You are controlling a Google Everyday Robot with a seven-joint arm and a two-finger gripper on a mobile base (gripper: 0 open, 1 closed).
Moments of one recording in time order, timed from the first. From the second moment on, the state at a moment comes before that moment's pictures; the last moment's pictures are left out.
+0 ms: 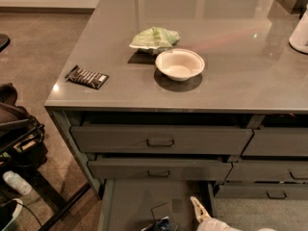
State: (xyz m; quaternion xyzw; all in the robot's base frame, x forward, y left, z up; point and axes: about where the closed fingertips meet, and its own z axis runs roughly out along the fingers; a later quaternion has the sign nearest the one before) arm 0.303 -0.080 0.556 -0.45 0.77 0.22 0.40
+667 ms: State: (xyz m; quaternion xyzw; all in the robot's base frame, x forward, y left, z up) arm 0.349 -0.075 0.467 -0.40 0.77 0.24 0.43
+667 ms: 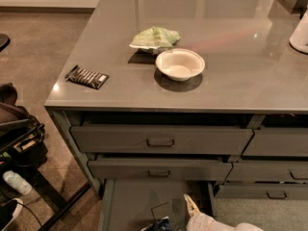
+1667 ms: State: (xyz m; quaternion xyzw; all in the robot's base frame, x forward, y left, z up) arm 0.366 -0.046 0.397 -0.36 0.77 0.31 0.42
